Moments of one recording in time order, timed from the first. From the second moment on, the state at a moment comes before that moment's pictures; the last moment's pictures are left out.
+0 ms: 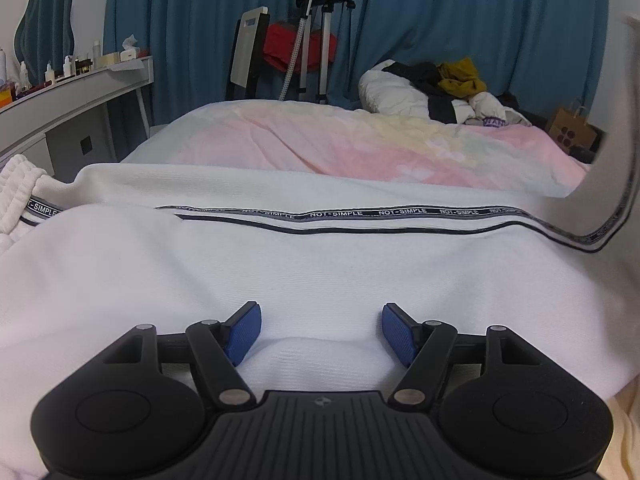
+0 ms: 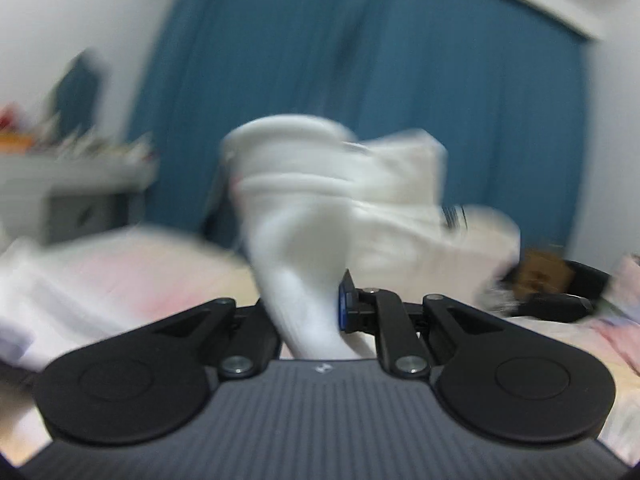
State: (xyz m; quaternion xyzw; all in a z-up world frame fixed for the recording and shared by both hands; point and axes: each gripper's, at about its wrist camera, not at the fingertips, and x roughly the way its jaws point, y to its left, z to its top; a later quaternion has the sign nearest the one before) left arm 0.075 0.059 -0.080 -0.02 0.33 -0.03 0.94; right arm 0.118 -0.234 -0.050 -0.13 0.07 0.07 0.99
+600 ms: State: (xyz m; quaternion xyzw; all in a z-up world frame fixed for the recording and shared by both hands) left arm 0.045 0.106 -0.021 -0.19 0.23 -0.05 0.95; right arm 0.096 -0.108 -0.138 -0.26 0.17 0.22 0.92
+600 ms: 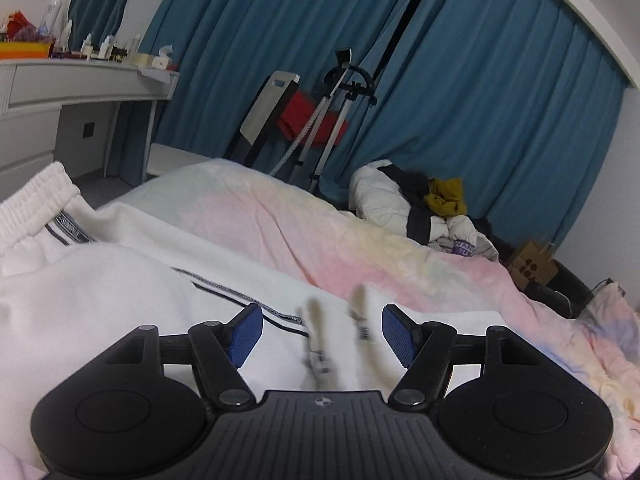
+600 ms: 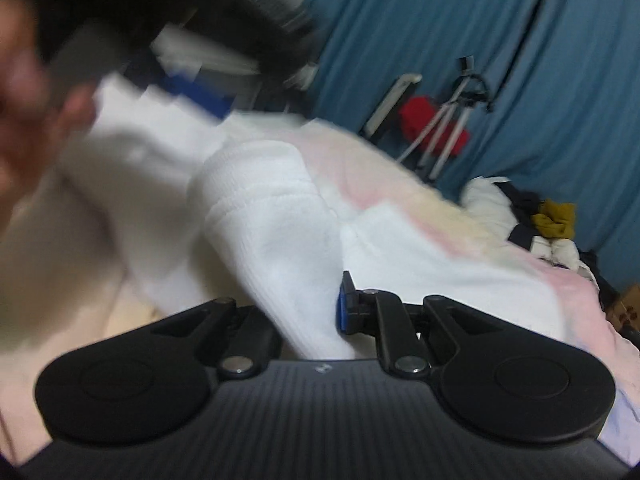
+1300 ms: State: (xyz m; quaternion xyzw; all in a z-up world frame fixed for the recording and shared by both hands) left arm 0.148 0.076 -0.037 -0.20 0.34 -0.21 0.89; right arm 0.060 -0.167 -0.068 -0.04 0.21 0.31 0.93
